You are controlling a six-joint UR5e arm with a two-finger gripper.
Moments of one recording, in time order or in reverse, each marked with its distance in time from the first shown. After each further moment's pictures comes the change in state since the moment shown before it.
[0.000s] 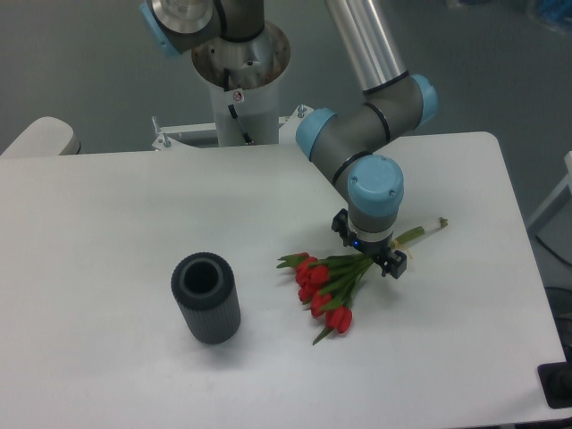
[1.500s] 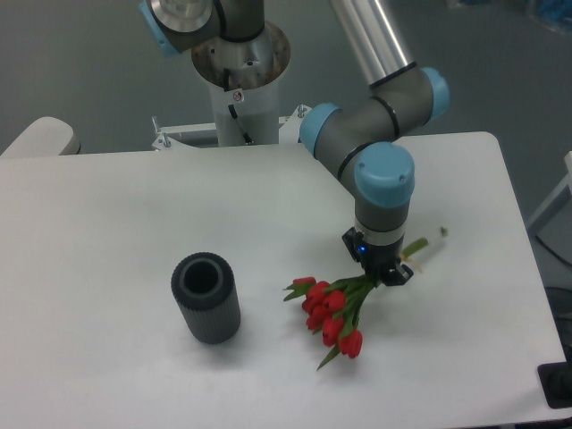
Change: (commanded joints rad) arm -0.009 0.044 0.207 -0.035 -0.267 0.037
